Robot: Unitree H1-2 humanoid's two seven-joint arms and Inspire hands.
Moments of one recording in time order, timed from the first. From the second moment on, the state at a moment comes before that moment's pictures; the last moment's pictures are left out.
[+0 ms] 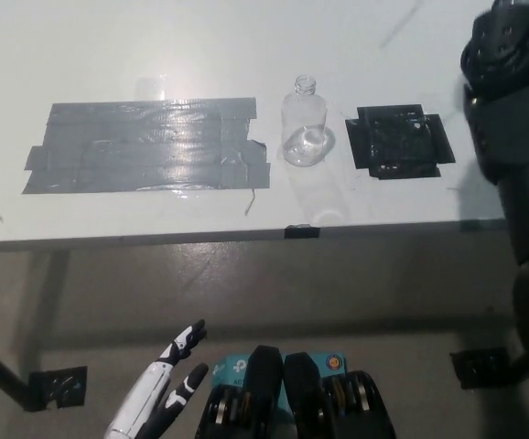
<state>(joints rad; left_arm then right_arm) 0.05 0.21 -0.18 -0.01 0.28 -0.16 -0.10 -1.21 -0.15 -0.12 0.93 -0.45 0.18 -0.46</state>
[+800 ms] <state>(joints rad) 0.04 0.21 -0.18 -0.01 0.28 -0.16 -0.10 -1.16 -0.15 -0.01 1.33 -0.35 0.17 -0.39</state>
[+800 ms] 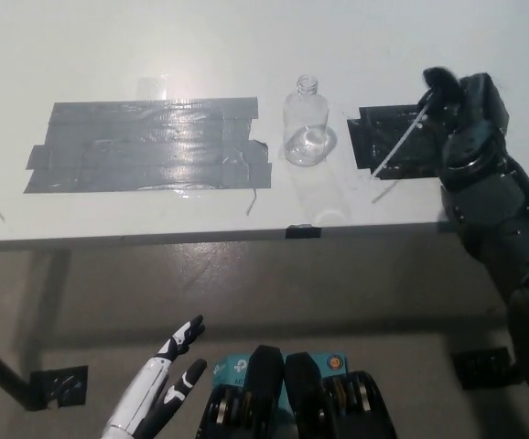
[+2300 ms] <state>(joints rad) -0.02 0.21 -0.16 0.01 0.28 -0.15 -0.10 -0.87 -0.23 0.18 0.59 -0.32 0.23 -0.02</state>
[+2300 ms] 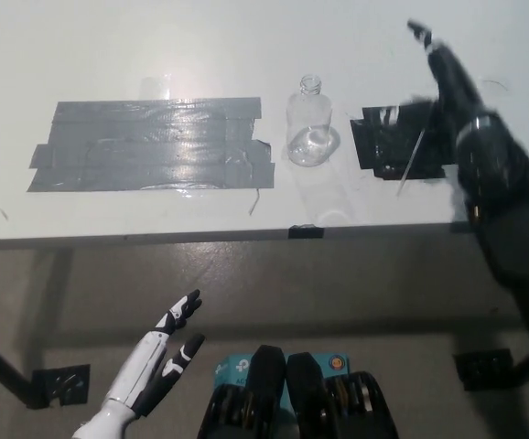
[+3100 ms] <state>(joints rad) 0.03 0.20 -0.11 0.05 0.24 -0.13 -0.10 0.19 -0.16 0.10 -0.14 -0.22 0.02 -0.05</state>
